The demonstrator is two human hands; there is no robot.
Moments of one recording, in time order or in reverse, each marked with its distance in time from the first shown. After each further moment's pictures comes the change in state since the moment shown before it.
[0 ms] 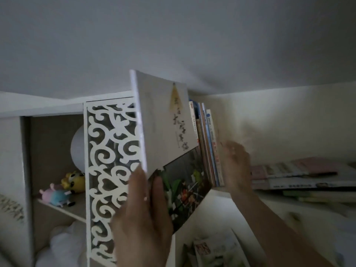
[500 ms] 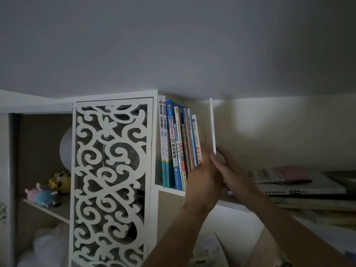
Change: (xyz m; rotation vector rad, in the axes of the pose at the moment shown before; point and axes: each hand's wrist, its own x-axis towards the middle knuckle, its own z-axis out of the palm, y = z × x) left_hand 0.017 0.041 0.173 -0.212 -0.503 0.036; right_hand 0.007 0.000 -0.074 0.082 -0.473 0.017
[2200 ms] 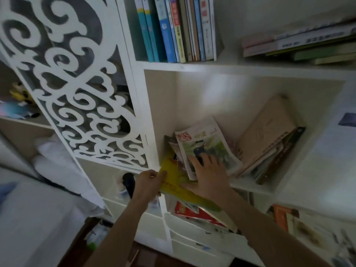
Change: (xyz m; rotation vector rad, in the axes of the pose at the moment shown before) left_hand -0.269 -0.202 0.008 -0.106 -0.498 -1.166; right_hand -0.180 0.247 0.144 -1.138 -0.314 0.072
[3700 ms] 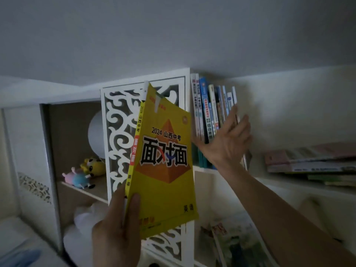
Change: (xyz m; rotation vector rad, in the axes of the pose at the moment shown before) left_hand -0.163 0.106 -0.182 -0.138 0.936 0.830; right_hand 0.153 -0.087 -0.306 0.334 0.792 0.305
